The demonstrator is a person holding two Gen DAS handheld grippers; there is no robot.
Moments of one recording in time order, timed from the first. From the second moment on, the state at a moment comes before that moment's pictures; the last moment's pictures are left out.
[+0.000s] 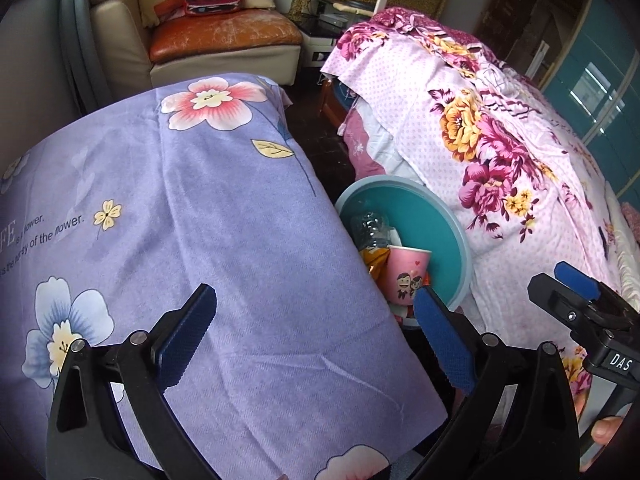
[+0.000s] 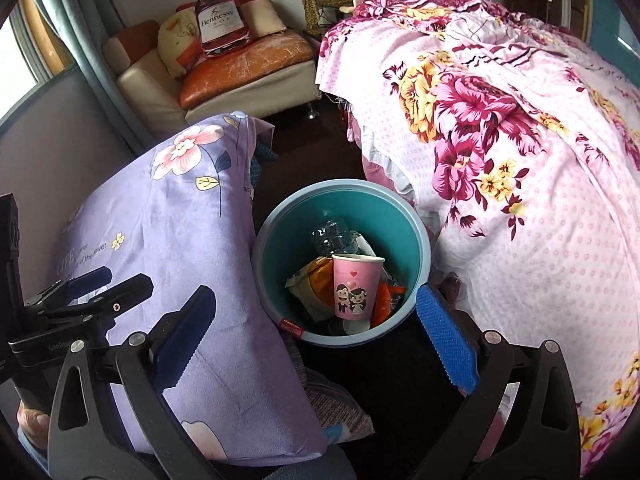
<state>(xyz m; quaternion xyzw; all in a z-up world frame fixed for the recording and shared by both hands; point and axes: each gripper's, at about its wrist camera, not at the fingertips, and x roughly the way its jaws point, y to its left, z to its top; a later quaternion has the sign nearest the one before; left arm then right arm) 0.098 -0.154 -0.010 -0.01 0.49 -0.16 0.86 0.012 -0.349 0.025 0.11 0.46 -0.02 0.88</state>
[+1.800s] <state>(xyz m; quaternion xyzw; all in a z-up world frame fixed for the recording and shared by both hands) 0.051 -0.110 -0.020 0.00 0.47 -0.09 0.88 -0.015 -0.311 0.002 0.06 0.49 -0.01 0.87</state>
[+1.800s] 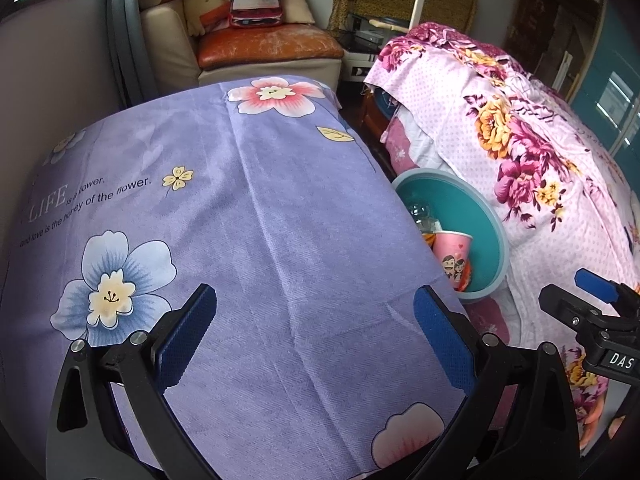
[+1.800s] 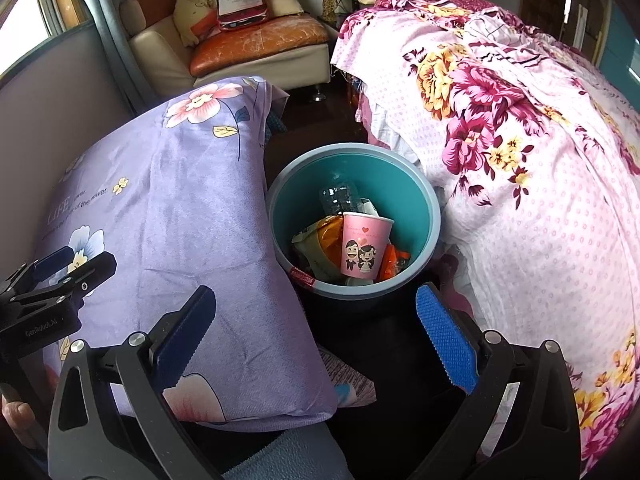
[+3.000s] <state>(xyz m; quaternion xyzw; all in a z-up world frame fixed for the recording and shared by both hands) 0.062 -0.105 -0.040 0.01 0.47 -0.08 0.88 -0.004 -0.311 -0.019 0.06 0.51 -0.01 0.86</state>
